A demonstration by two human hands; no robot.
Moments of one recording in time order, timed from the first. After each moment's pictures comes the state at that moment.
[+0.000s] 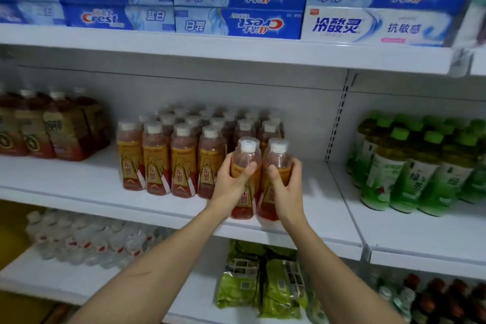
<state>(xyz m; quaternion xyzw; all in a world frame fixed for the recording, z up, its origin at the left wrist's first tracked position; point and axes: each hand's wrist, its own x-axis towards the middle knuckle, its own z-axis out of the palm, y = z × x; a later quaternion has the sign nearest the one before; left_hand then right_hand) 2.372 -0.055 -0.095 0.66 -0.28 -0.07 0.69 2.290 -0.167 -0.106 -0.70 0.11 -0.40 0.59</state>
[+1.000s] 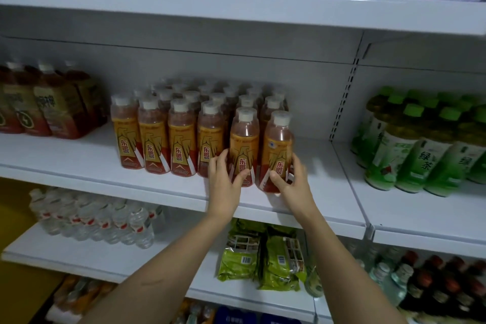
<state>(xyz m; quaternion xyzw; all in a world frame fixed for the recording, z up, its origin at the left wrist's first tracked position) 2.370 -0.053 -0.158 0.79 -0.21 0.07 0.57 2.279 -0.189 -0.146 -0.77 0.17 -0.27 0.55</state>
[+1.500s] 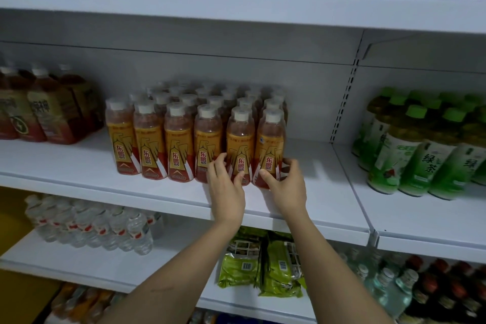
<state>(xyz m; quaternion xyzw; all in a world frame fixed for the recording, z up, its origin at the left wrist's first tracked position) 2.367 -0.072 -0.163 0.82 -0.16 0.18 0.52 2.309 -0.184 -0.150 -0.78 0.30 -0.31 0.45</state>
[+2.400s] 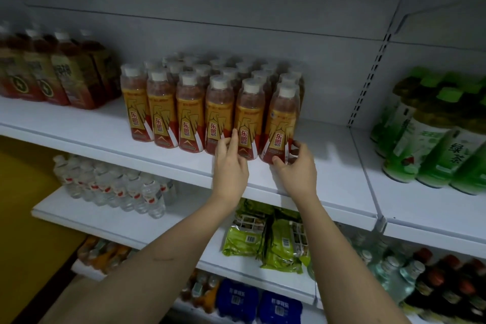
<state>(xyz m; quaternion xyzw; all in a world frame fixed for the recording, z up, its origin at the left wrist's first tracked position) 2.373 -0.060 -0.185 0.84 -0.23 0.20 0.45 2.301 -0.191 -0.157 -0.81 0.27 -0.29 0.43</state>
